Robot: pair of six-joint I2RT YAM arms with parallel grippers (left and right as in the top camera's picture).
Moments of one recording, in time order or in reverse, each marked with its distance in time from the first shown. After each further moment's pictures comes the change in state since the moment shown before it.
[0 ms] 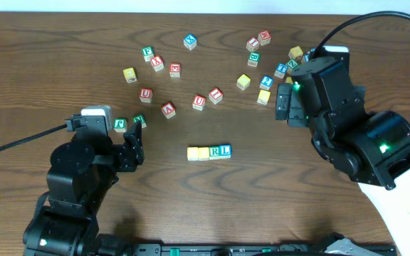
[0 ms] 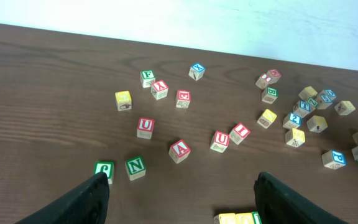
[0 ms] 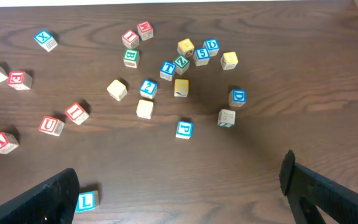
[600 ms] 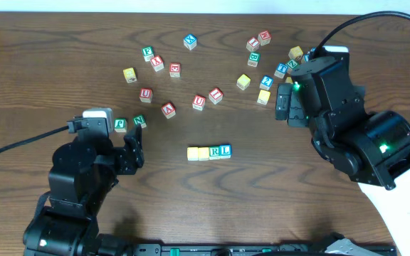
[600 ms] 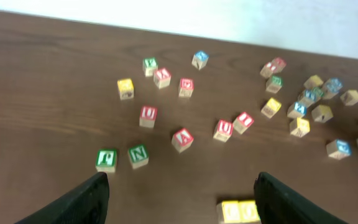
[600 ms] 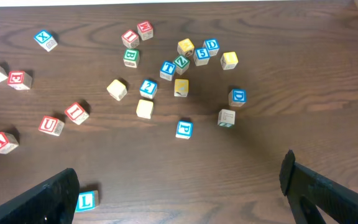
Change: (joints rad) left arm -0.001 -0.006 0.000 -0.053 0.000 0.000; right arm 0.000 0.000 0.000 0.000 0.000 0.000
